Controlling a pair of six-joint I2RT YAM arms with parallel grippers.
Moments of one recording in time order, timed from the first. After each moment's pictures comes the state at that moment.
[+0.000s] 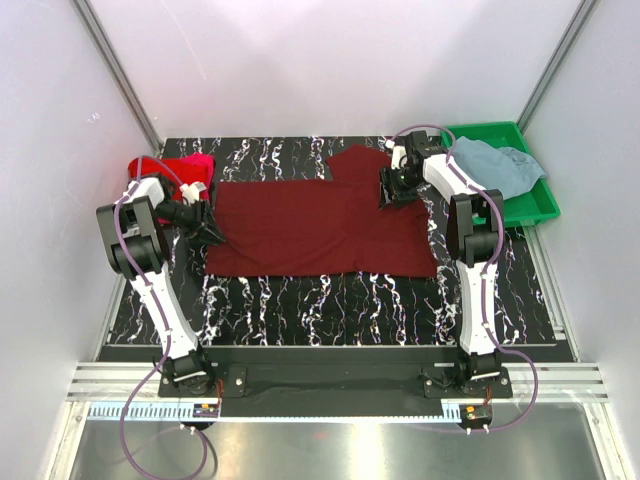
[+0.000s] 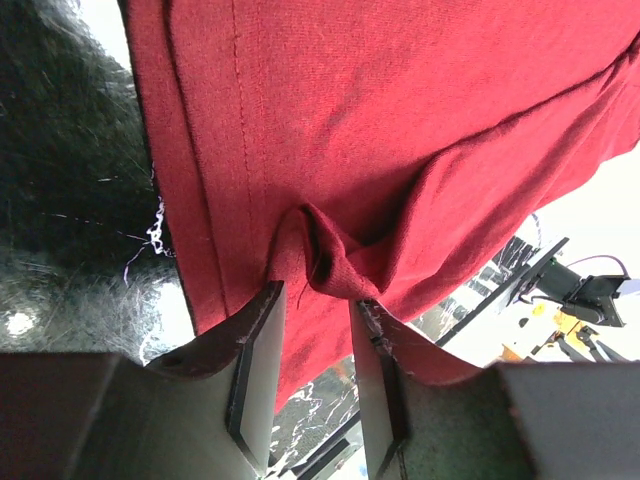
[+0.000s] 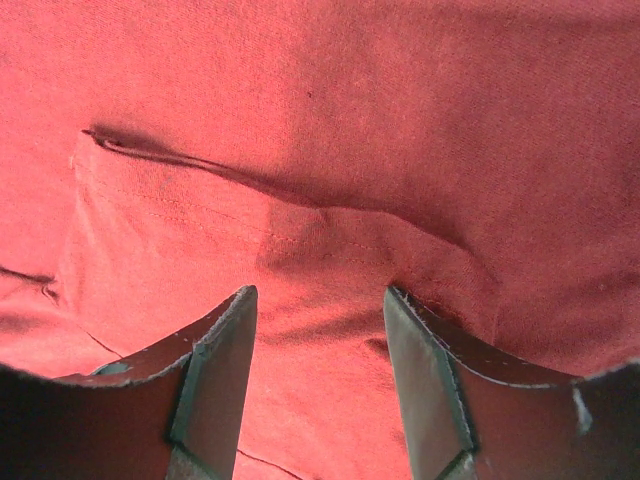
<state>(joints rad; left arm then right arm) 0.31 2.21 1.63 -1.06 0.73 0.18 0.18 2.37 1.98 -0.77 -0.32 -0.03</state>
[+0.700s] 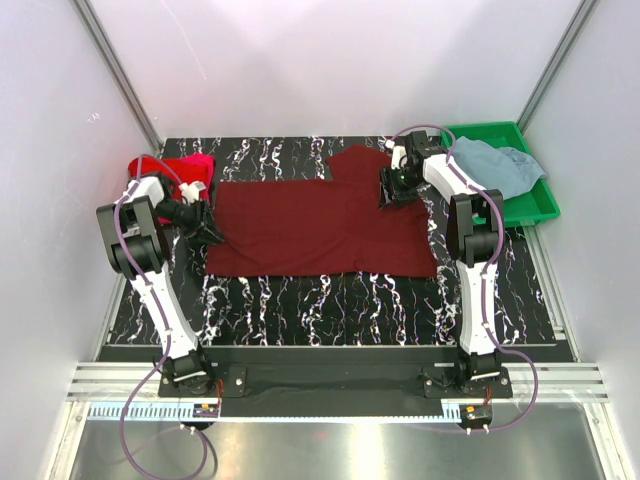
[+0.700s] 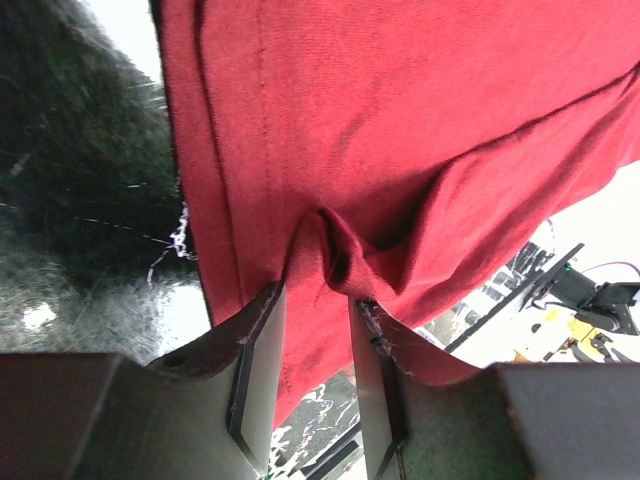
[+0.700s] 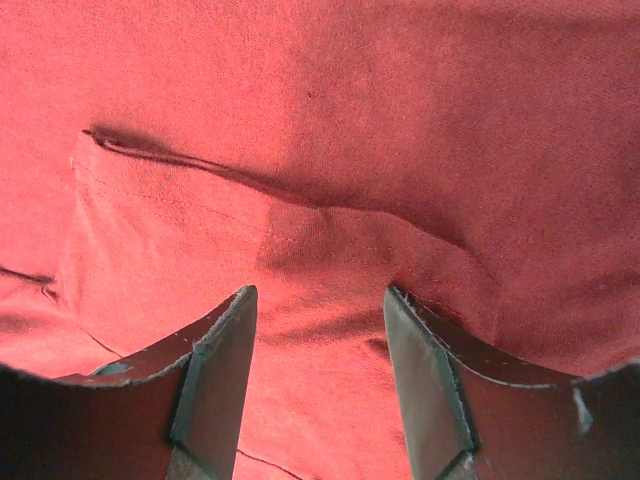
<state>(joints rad) 0.31 2.22 1.64 -1.06 0.70 0.18 0.18 2.37 1.98 -0.77 -0.32 -0.03</state>
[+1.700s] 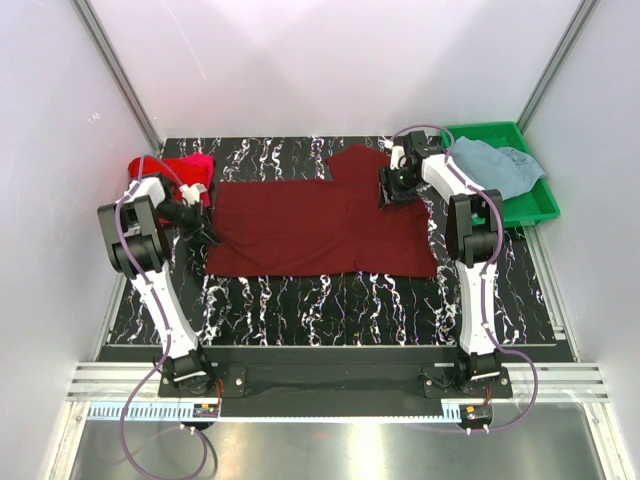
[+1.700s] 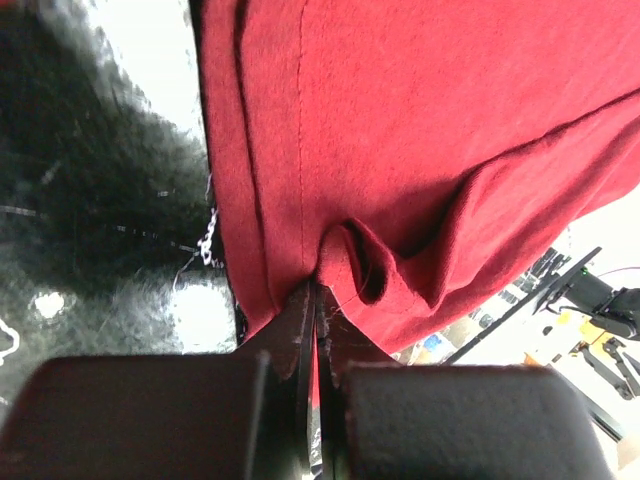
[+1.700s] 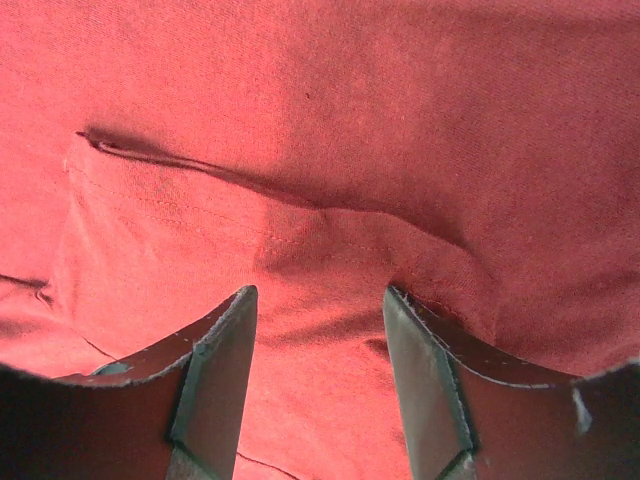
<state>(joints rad) 0.31 2.23 1.65 -1.05 0.66 0.18 0.18 2.37 1.98 -0.77 -0.30 -0.03</state>
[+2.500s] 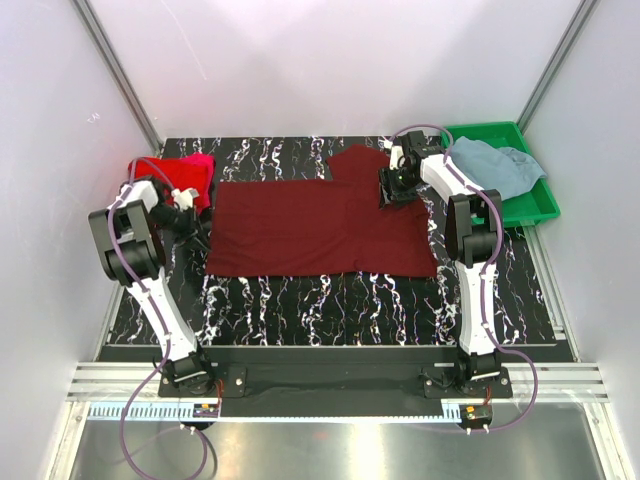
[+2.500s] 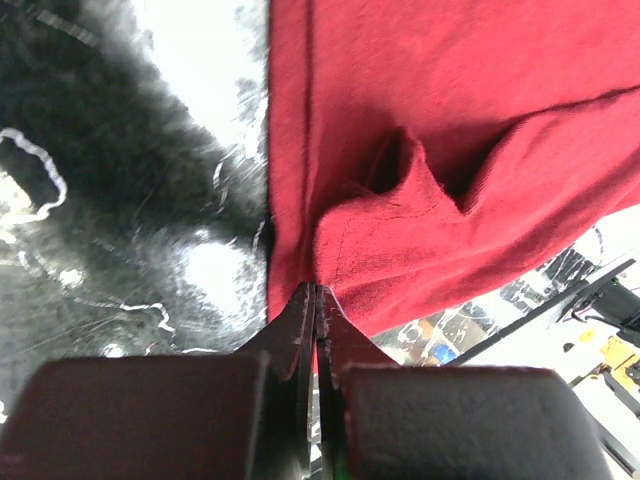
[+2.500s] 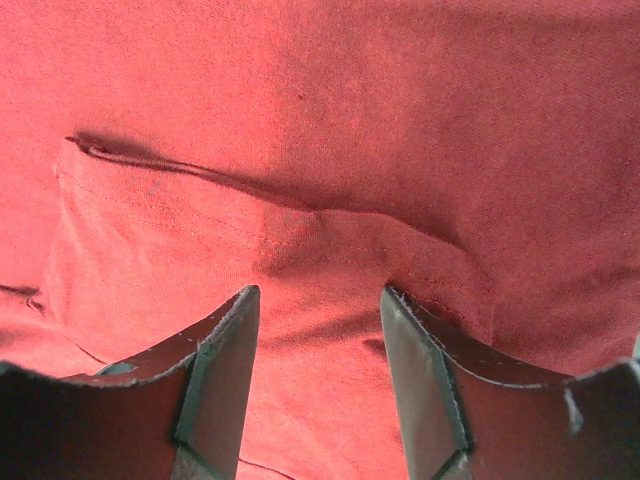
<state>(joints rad) 0.34 2.13 1.55 -1.05 0.57 0.19 0.19 2.37 1.98 -0.77 -0.27 -0.02</state>
